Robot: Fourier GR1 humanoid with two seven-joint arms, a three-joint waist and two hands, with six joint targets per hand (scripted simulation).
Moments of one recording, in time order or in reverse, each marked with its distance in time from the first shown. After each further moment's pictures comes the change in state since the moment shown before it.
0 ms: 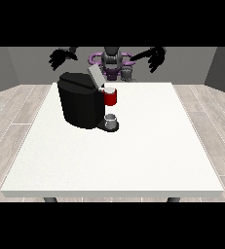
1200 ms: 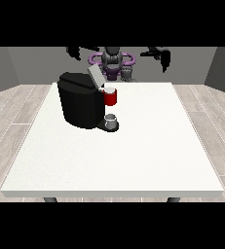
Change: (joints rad) left arm 0.325 -0.162 -0.033 -0.289 0.297 -0.100 0.062; right arm -0.192 -0.065 0.045 0.000 0.041 0.105 0.098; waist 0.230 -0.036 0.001
